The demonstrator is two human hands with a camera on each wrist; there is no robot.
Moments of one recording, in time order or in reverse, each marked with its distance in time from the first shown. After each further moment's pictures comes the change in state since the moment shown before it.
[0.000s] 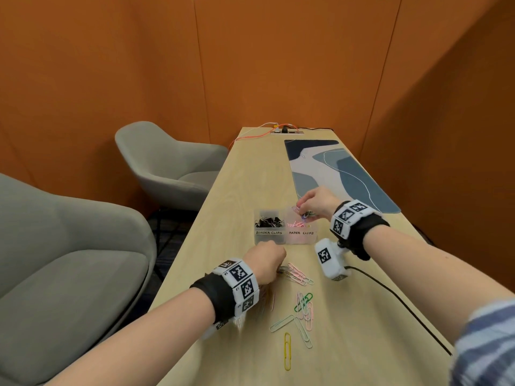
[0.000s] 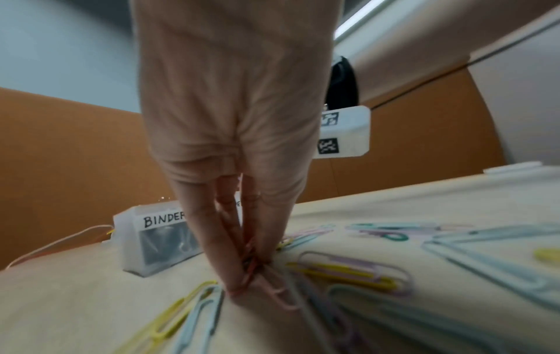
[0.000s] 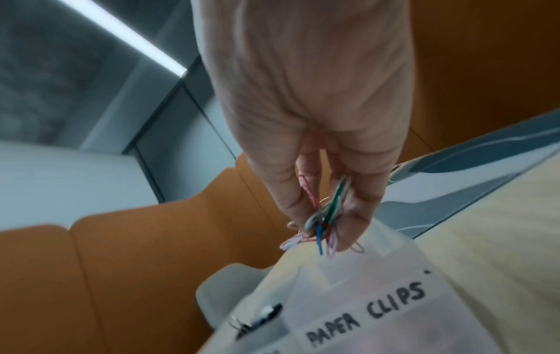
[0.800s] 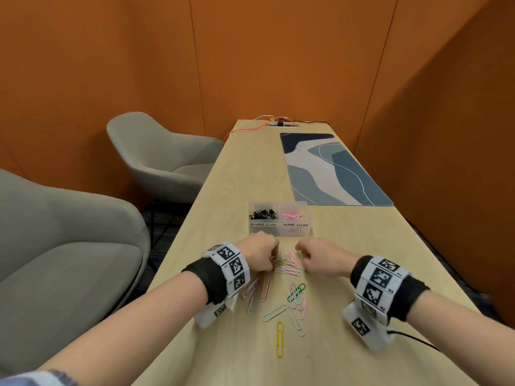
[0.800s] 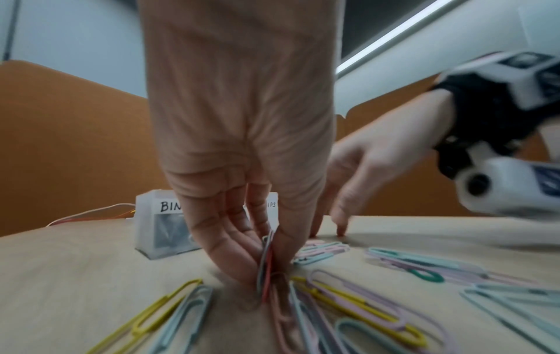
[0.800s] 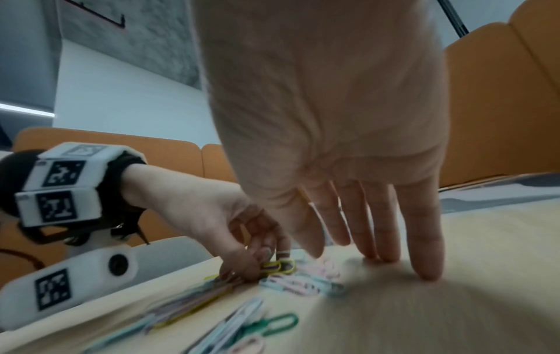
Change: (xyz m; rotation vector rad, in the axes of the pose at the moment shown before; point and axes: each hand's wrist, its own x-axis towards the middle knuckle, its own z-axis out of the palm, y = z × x) left_hand 0.009 -0.008 0.000 -0.172 -0.055 0.027; right_hand -0.097 0.053 0.027 -0.754 -0.248 -0.231
